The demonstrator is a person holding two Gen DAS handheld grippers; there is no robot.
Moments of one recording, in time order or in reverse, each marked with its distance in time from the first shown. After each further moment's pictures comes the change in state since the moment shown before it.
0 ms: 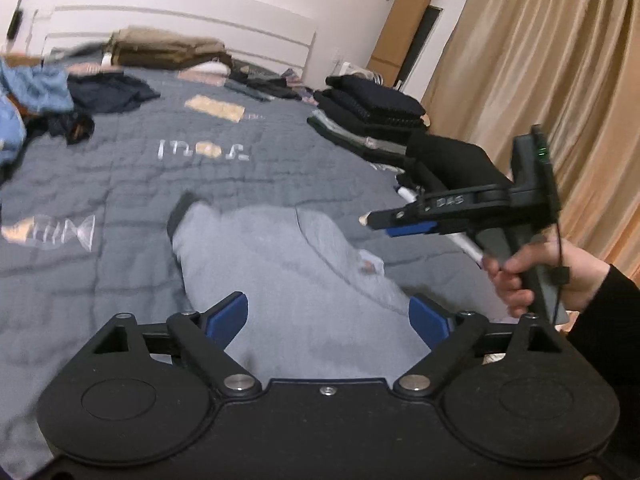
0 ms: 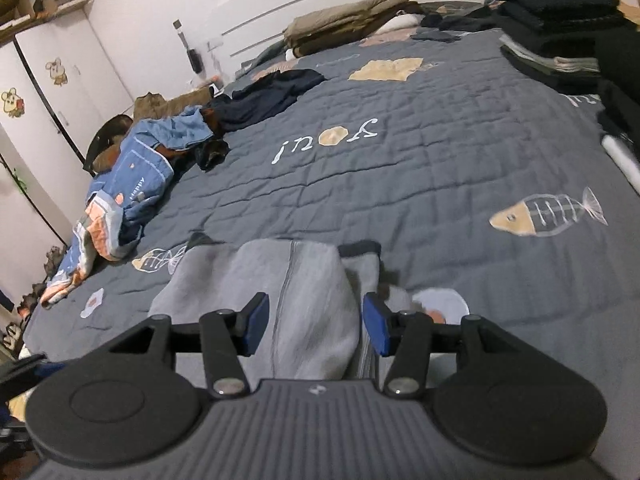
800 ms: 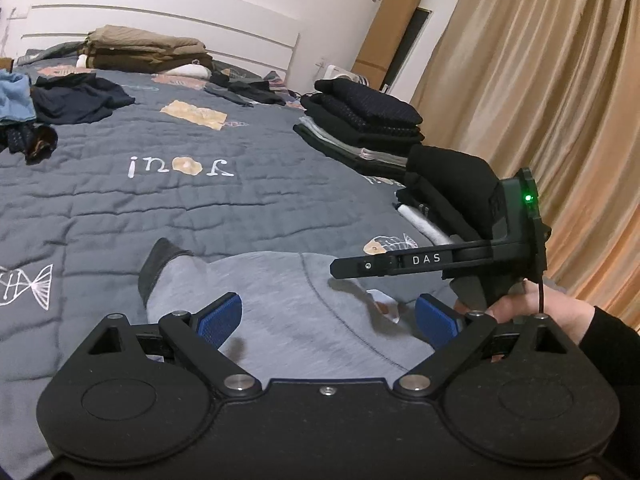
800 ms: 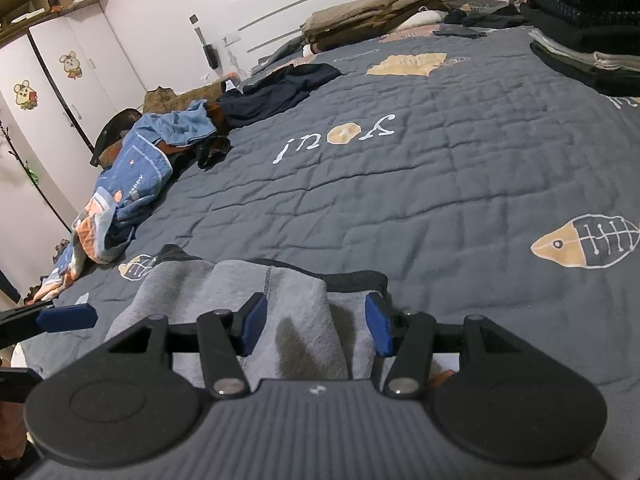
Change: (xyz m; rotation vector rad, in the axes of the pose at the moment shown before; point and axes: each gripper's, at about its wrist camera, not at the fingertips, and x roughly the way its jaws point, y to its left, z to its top) left arm 0.063 0.038 0.025 -0.044 -0.004 -0.078; right arm 0.062 -0.021 0.009 -0.025 0.004 0.057
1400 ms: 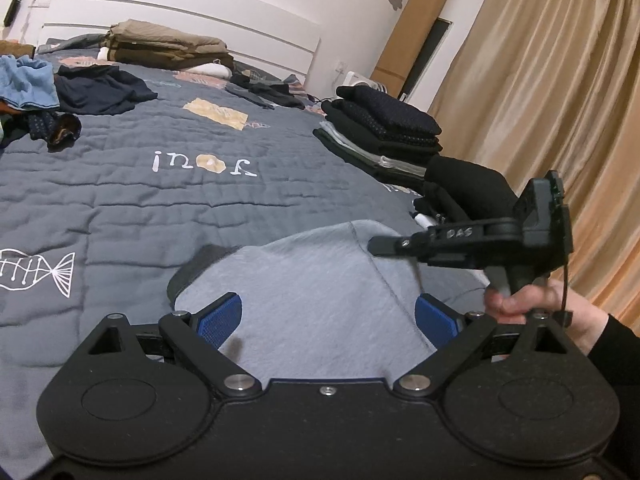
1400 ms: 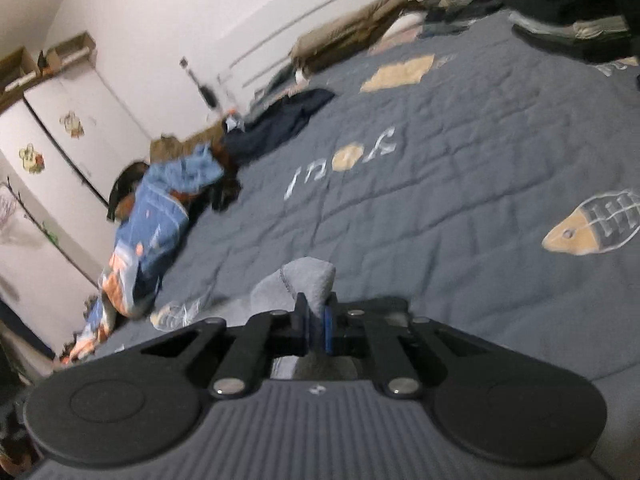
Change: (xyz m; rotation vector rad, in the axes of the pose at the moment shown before) left arm -0.008 0.007 0.003 -0.031 -0.007 0.026; right arm -0.020 -0.016 0.011 0.170 -0.064 0.121
